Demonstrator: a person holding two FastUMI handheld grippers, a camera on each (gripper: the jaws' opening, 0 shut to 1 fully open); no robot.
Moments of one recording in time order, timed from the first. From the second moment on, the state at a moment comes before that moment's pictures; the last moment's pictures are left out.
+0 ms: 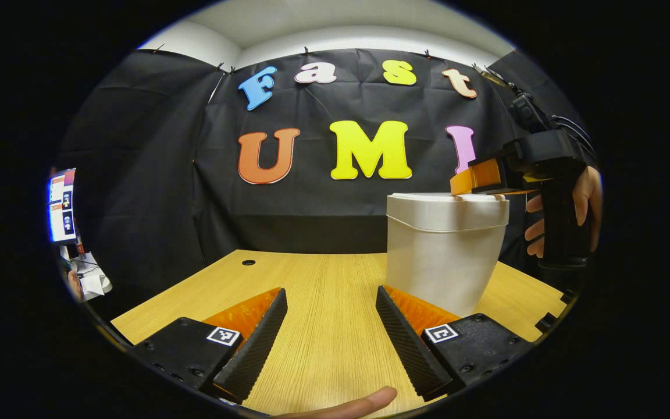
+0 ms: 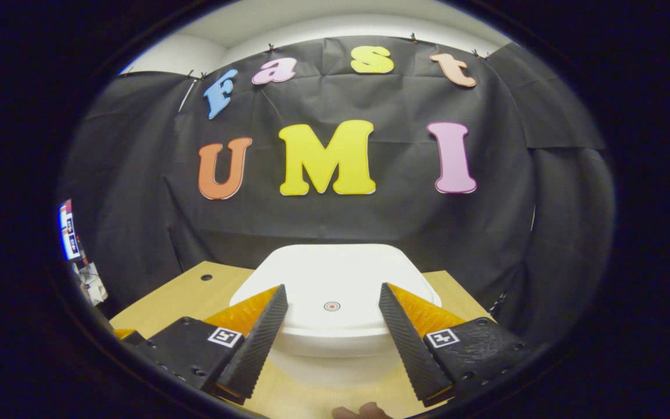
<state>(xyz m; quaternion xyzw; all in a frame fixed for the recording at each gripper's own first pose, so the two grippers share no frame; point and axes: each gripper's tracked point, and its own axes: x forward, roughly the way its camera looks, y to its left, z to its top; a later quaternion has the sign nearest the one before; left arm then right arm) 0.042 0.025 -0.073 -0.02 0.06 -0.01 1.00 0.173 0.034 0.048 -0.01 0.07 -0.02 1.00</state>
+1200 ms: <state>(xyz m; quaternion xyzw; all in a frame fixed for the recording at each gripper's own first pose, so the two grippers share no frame) 0.046 0.016 -0.077 -0.03 0.06 -0.02 1.00 0.152 0.022 0.049 -0.02 -0.01 0.01 1.00</state>
